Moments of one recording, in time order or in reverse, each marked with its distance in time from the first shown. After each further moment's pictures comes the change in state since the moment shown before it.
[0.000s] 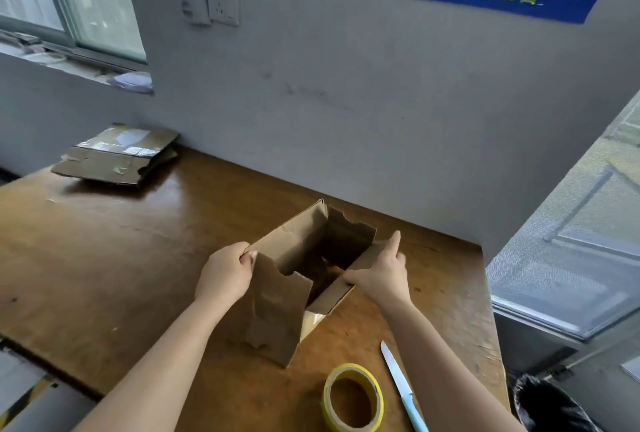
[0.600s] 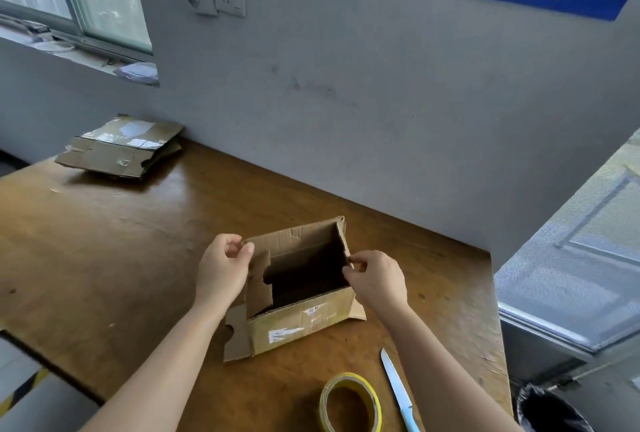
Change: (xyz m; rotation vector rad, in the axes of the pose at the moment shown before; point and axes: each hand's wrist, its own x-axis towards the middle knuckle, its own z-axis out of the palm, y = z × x) left_hand 0.008 -0.009 0.017 -0.464 0.131 -0.174; right_hand 0.023 0.002 0.011 -0.232 -0.003 -0.267
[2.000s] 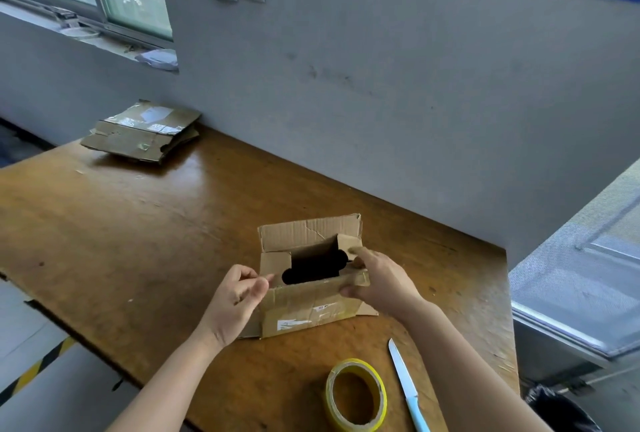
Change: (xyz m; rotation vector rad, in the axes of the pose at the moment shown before) left_hand -0.054 -0.042 -0.018 -0.020 -0.408 0.142; right_hand 0.003 0.027 0.010 -0.179 -0.260 -0.334
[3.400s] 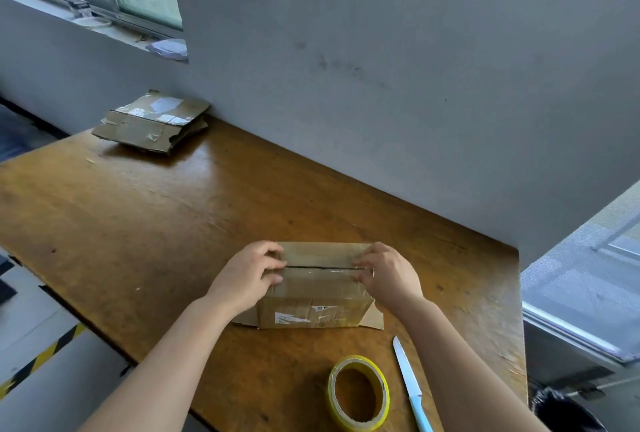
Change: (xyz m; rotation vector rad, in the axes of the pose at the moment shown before) left_hand 0.037 0.008 -0.001 0.589 -0.048 0.170; right_hand 0.008 0.000 0.008 -0.100 0.140 0.015
